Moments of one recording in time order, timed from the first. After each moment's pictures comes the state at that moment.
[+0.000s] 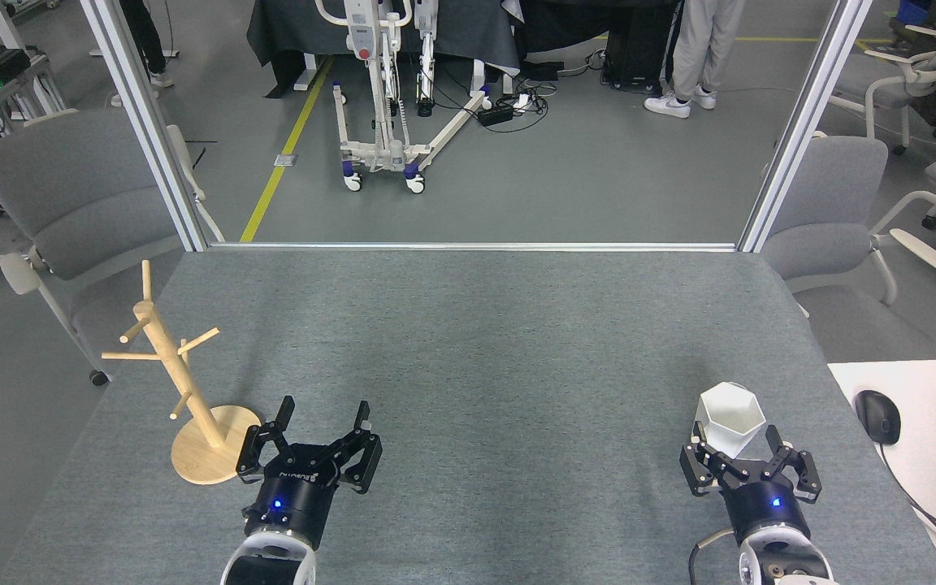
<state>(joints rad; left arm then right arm) -0.08 -0.12 0.01 -1.52 -1.59 -0.11 0.06 -0.19 -0.08 -0.16 -1.14 1.53 -0.08 -0.05</state>
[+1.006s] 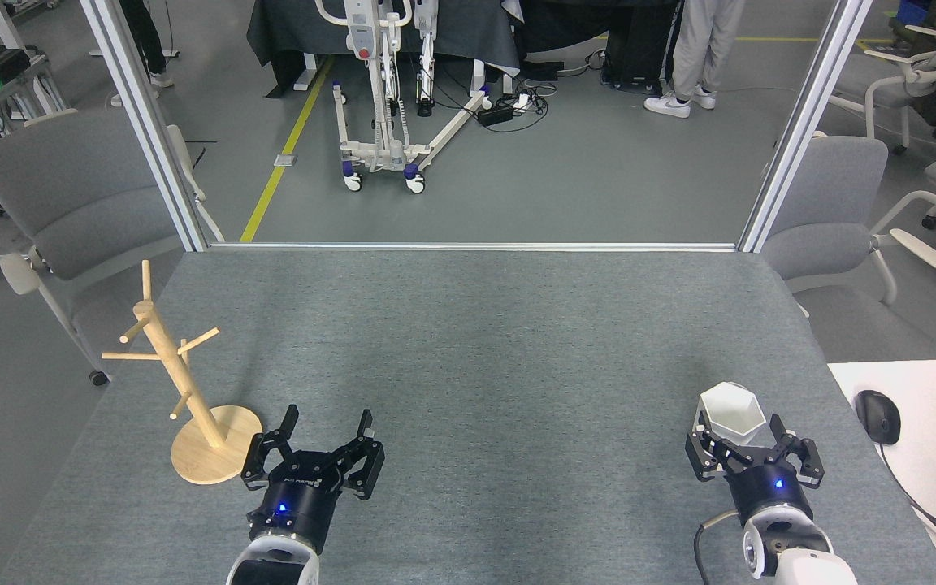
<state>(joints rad) -0.09 -0.12 0.01 -1.47 -1.59 -0.10 0.06 -0.29 -0.11 -0.15 -1.01 1.53 -0.08 -0.05</state>
